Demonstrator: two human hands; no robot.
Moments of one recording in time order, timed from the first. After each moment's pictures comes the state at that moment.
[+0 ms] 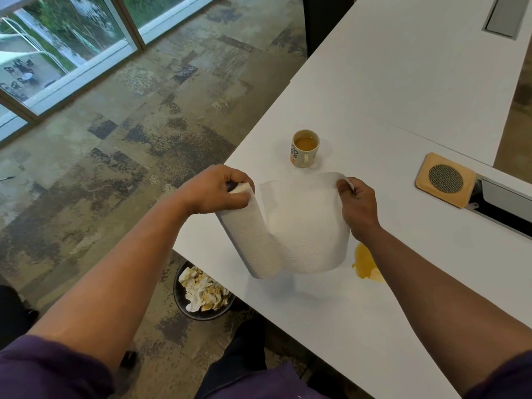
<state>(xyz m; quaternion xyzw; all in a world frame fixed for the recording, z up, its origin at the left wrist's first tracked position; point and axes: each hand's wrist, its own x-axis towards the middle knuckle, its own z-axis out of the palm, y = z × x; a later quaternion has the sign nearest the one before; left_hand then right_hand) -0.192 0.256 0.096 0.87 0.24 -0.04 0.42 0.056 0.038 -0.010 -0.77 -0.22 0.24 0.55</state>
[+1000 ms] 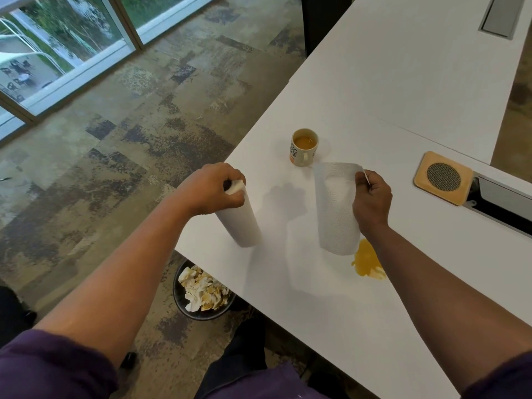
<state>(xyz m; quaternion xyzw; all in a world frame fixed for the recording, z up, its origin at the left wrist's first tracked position) -0.200 0.264 0.074 0.92 0.28 -0.01 0.29 0.064 0.031 -0.002 -0.80 -0.20 0.12 0.55</state>
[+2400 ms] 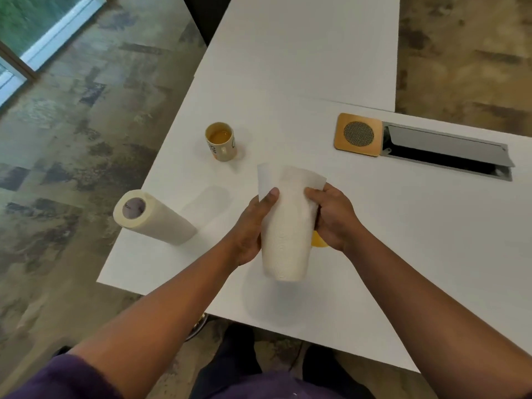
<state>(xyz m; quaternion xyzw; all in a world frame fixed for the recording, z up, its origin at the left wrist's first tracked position) -0.067 0.062 0.028 0.46 0.25 -0.08 0.85 0.051 -0.078 0.036 -0.58 0.05 0.41 0.70</state>
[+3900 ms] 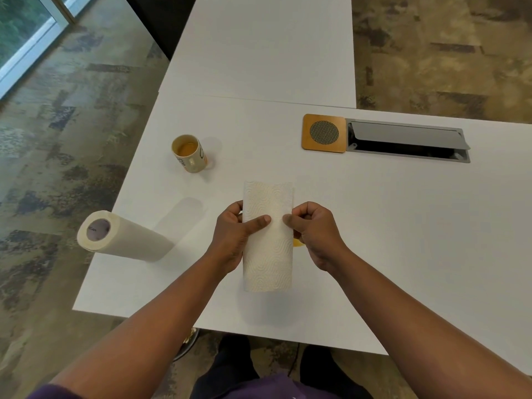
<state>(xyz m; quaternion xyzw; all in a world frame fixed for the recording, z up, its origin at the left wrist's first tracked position) -0.056 0.039 0.007 0.51 0.31 0.01 0.80 0.030 -0.128 0.033 -0.67 0.05 0.33 0.66</state>
